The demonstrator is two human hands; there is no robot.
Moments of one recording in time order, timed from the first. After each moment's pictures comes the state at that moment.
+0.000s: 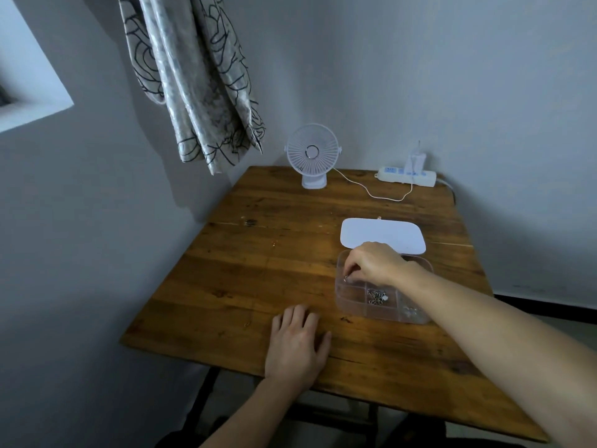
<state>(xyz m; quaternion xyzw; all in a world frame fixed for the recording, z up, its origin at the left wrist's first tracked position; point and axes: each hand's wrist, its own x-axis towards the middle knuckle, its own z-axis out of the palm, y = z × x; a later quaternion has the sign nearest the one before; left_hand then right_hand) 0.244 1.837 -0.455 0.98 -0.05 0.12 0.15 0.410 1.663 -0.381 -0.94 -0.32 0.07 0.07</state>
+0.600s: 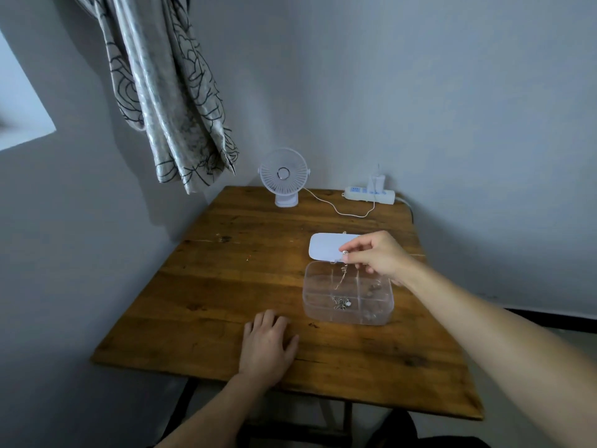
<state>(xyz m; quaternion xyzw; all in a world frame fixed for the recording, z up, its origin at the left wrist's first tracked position) 0.247 1.834 -0.441 0.98 -0.04 0.07 0.17 0.367 1.605 -0.317 -0.83 -0.09 0.09 0.55</state>
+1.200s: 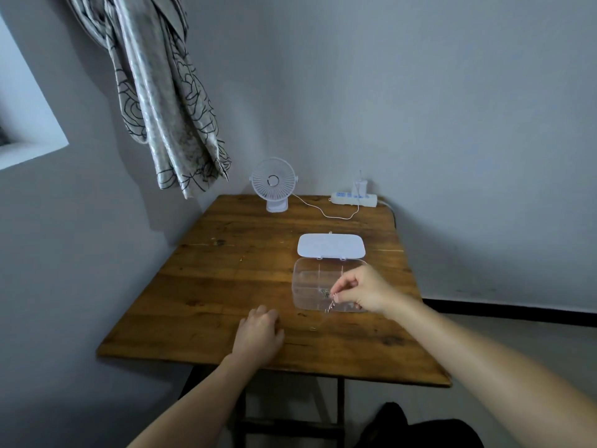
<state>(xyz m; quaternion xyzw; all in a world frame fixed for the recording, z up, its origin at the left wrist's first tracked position) 0.235 1.827 -0.408 0.98 -0.04 0.01 0.17 0.284 1.596 -0.333 -0.87 -0.10 0.13 0.46</state>
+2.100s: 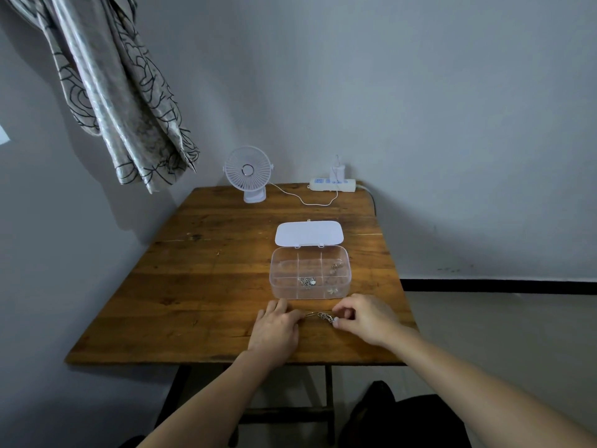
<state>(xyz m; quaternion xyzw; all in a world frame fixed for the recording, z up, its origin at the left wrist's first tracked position) 0.234 1.768 -0.421 0.98 -0.15 0.00 0.12 0.251 1.551 -0.410 -0.96 -0.13 0.05 0.23</state>
